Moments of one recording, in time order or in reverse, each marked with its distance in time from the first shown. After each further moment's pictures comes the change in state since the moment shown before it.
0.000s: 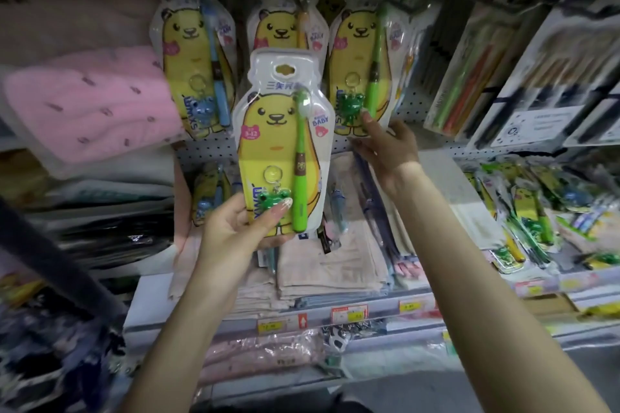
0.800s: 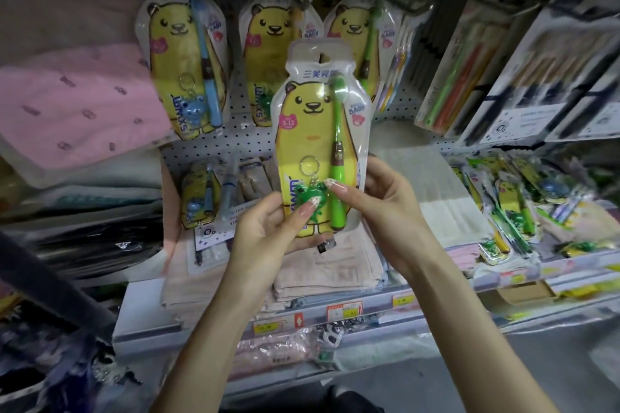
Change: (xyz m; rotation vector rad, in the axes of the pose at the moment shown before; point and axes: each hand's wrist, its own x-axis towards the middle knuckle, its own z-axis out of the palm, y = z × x) left_hand 0.004 -0.002 0.024 -0.123 -0.174 -0.032; right_hand -0.114 -0.001 -0.010 -0.161 -0.414 -0.139
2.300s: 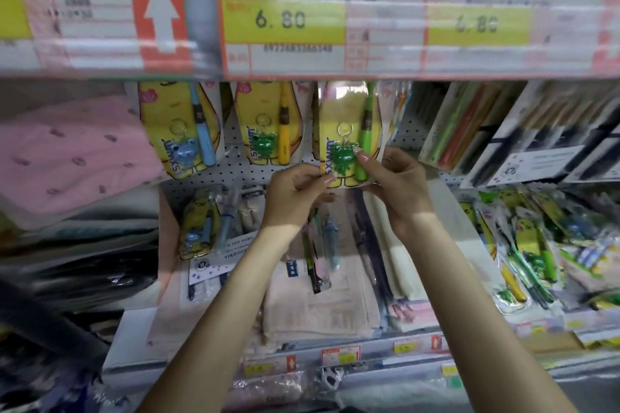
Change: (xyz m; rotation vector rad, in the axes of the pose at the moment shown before) left_hand 0.124 -0.007 0.036 0.271 0.127 0.088; right_hand 0.097 -0.010 -0.050 -0.034 0.280 0.047
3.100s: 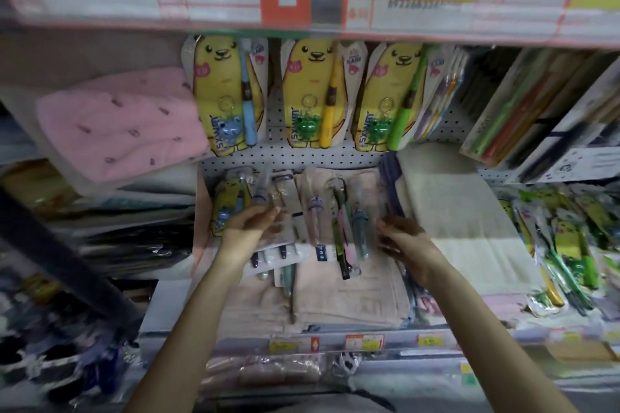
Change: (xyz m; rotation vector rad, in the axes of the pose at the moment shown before) left_hand -0.039 -0.071 -0.115 -0.012 0.245 -0.312; right_hand -0.014 0.123 -0.041 -0.178 -0.034 0.476
